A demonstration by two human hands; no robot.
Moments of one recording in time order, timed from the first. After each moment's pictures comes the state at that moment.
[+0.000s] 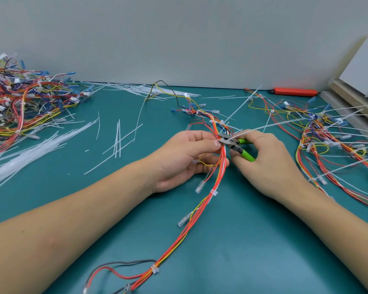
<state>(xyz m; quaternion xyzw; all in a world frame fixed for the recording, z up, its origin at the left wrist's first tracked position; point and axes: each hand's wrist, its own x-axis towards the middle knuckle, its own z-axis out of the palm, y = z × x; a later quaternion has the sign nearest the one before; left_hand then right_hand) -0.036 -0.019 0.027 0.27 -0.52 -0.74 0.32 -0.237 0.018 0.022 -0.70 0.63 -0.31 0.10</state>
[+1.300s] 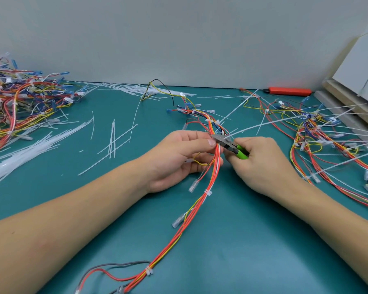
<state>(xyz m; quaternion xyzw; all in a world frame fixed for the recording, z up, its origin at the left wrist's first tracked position) -0.035 -0.019 0.025 0.28 -0.52 -0.74 0.33 -0.239 0.016 0.019 -0.71 0.64 -0.29 0.11</state>
